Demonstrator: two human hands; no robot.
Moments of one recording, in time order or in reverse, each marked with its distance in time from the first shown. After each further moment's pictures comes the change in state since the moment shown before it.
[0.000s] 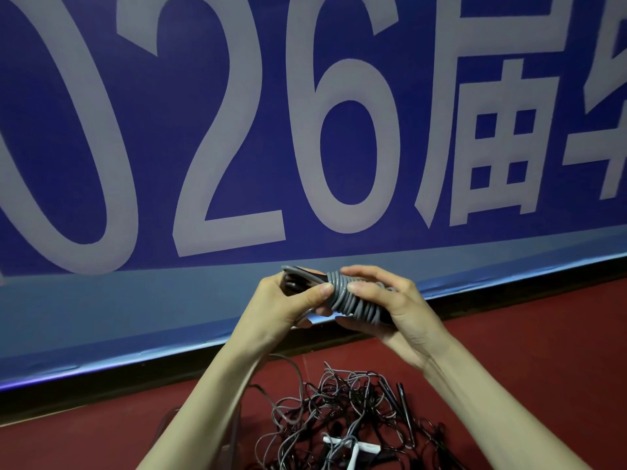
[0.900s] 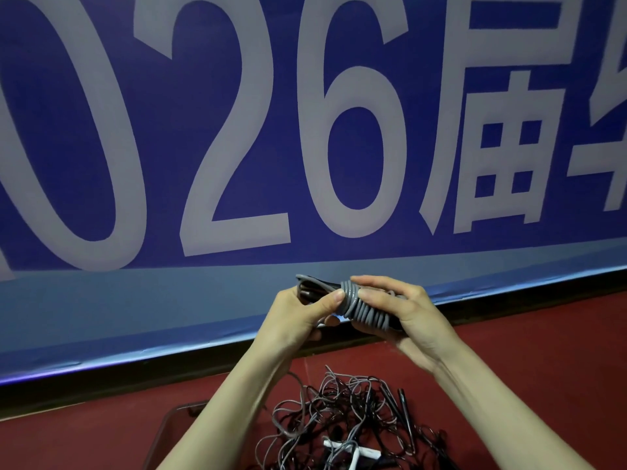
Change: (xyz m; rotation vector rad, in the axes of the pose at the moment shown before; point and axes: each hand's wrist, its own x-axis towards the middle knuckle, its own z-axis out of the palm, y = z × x) left_hand -0.002 -0.008 0.012 -0.054 0.051 -0.138; right_hand -0.001 0.000 -0.004 -0.104 0.036 0.014
